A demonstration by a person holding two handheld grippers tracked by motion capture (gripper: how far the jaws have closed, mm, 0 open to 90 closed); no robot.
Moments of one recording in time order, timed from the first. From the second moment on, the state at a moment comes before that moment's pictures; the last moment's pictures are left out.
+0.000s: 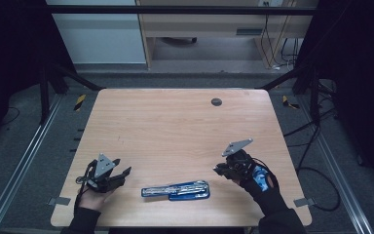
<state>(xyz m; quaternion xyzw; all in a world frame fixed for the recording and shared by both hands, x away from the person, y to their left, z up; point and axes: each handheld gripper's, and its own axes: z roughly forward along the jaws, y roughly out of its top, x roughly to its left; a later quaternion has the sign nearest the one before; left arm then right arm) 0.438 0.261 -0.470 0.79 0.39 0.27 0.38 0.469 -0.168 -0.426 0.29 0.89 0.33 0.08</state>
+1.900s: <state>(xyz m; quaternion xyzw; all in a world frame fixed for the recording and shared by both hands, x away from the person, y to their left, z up) 0.441 0.258 -0.475 0.80 0.39 0.26 0.37 0.477 -0.132 -0.407 0.08 0.95 0.30 0.03</state>
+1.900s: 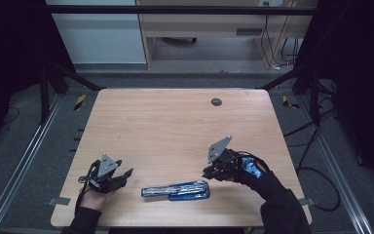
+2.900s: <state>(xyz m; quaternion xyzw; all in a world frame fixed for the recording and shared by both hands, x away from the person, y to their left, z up) 0.442 0.254 -0.478 0.81 0.39 0.25 0.36 0.481 -0.111 -0.418 0.01 0.96 0.29 0.00</state>
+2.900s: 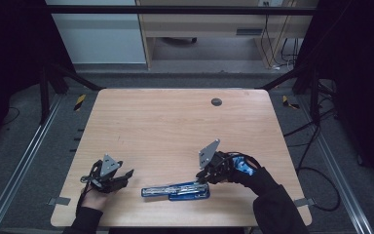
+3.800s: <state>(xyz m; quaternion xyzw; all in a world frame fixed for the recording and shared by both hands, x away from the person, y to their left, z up) 0.442 0.254 -0.477 0.81 0.39 0.25 0.36 0.482 -0.106 -0.433 -0.01 0.96 0.27 -0.01</state>
